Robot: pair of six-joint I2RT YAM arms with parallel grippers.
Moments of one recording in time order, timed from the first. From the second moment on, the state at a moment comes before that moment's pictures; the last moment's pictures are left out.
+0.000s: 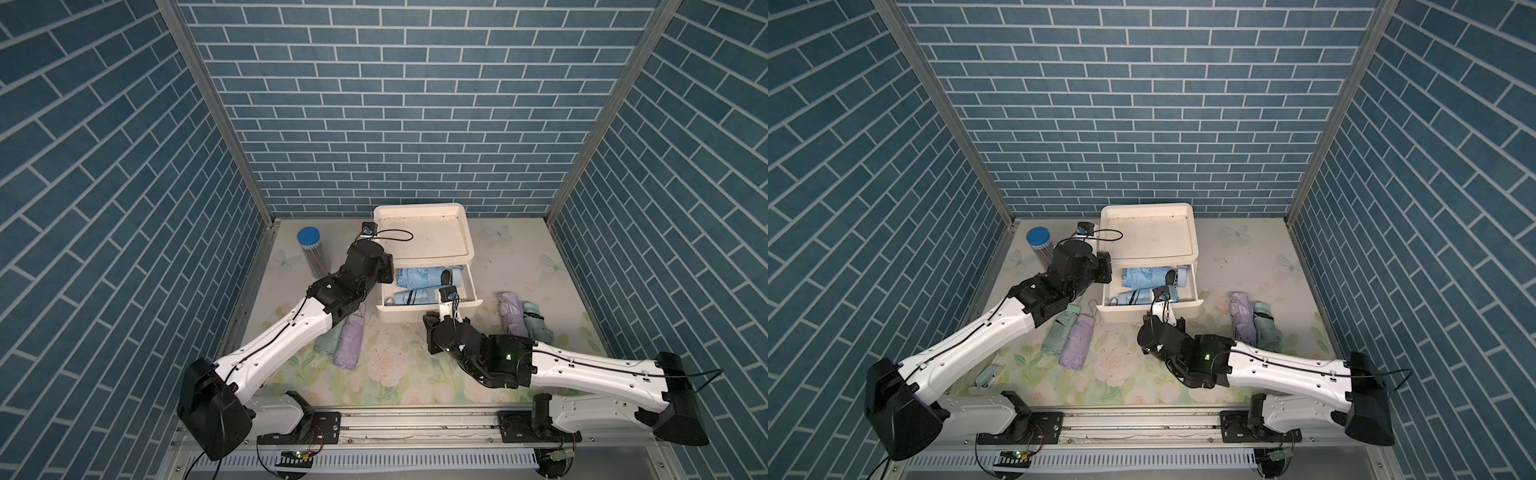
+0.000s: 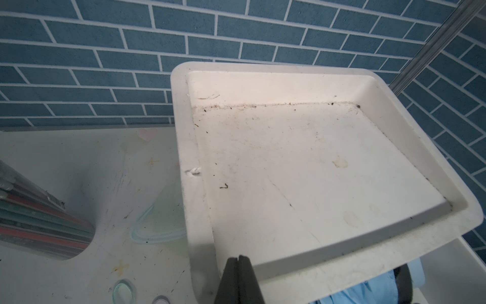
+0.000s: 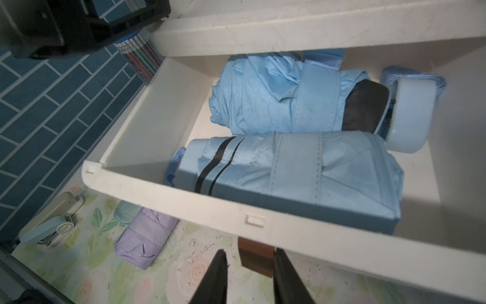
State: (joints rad) left arm -0.67 1.29 1.11 -0.30 -0.30 -0.38; right arm 1.31 1.16 0.89 -0.40 0.62 0.70
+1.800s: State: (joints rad) left arm -0.60 1.46 1.25 -0.34 -0.38 -0.51; right arm 1.29 1.19 0.89 -0.36 0.54 0.68
